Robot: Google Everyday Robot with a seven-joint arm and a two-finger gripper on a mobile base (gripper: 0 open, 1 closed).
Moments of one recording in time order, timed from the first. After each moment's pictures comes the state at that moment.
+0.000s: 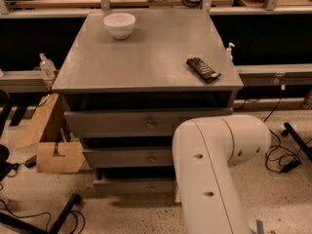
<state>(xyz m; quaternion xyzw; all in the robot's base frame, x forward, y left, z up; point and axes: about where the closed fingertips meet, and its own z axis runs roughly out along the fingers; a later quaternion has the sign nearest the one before) 0.616 -0.117 0.244 -0.69 0.70 -0.04 0.21</state>
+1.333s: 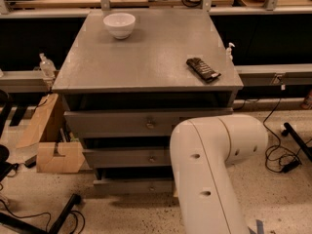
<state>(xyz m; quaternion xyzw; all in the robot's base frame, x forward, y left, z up) 0.612 -0.113 0.239 -0.69 0.69 -0.04 0.21</state>
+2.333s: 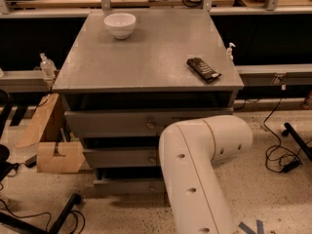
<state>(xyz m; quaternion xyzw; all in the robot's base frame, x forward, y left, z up) 0.604 -0.114 0.210 -0.70 0.69 -0.03 0.17</state>
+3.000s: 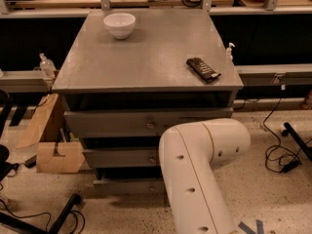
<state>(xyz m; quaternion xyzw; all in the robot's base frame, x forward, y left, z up) 0.595 -0.119 0.190 -0.70 0.70 -0.02 0.15</state>
